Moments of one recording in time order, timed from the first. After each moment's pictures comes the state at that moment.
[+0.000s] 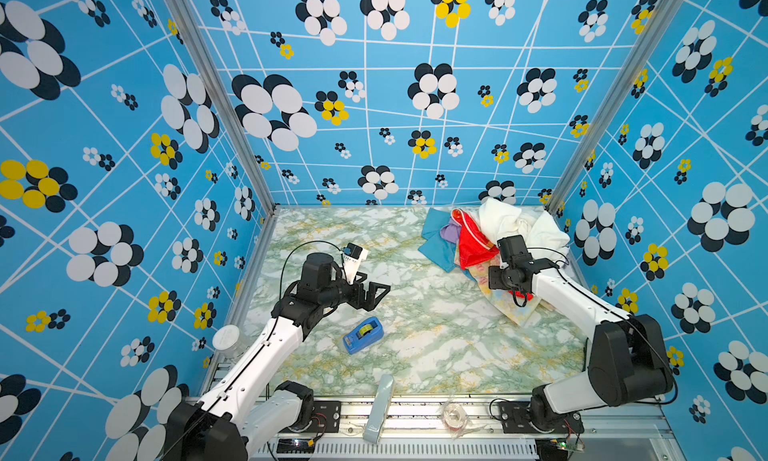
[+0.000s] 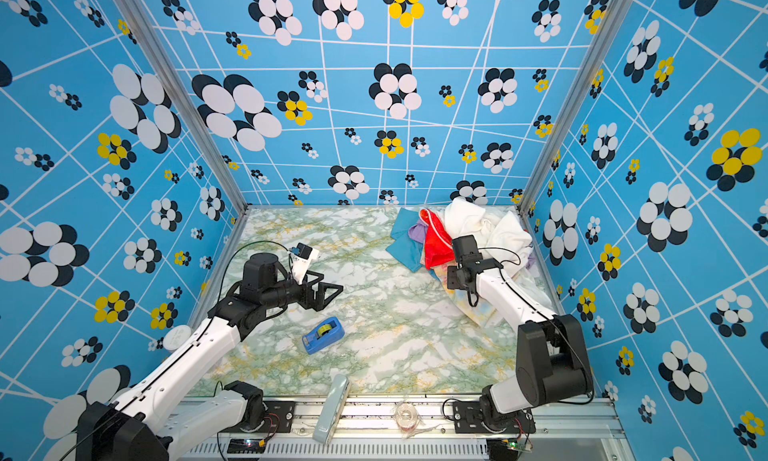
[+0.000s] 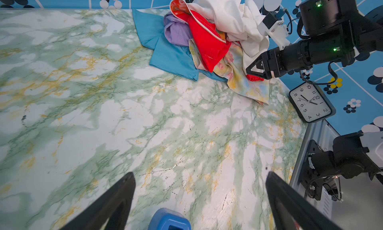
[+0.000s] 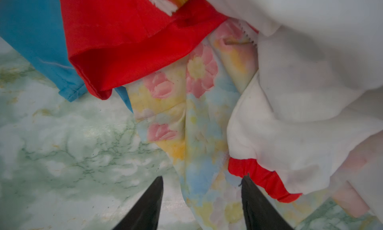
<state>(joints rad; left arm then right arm) -0.32 1.04 0.74 -0.25 0.58 -0.14 0.22 1.52 1.02 -0.59 0.23 0.22</state>
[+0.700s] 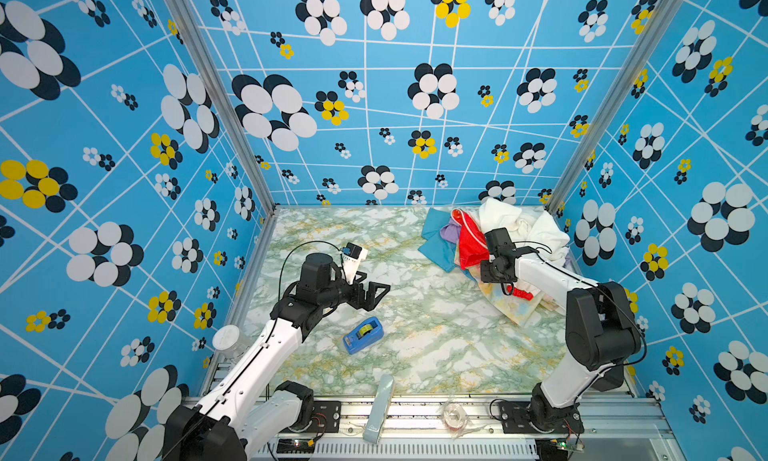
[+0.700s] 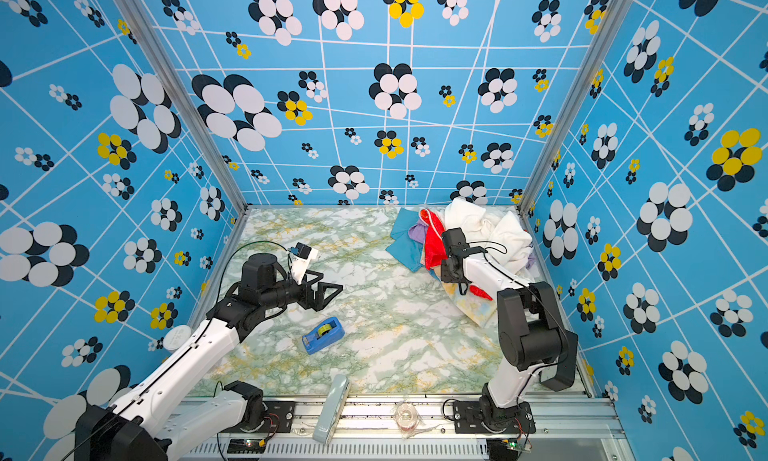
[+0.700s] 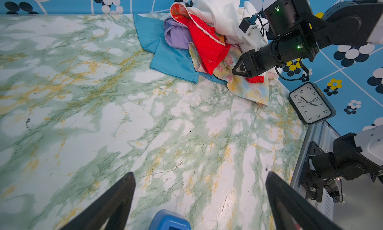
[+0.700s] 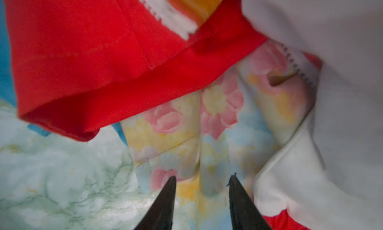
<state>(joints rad) -0.32 1.03 0.74 -0.25 0.58 -0.14 0.24 1.74 1.16 -0.58 0.26 0.24</state>
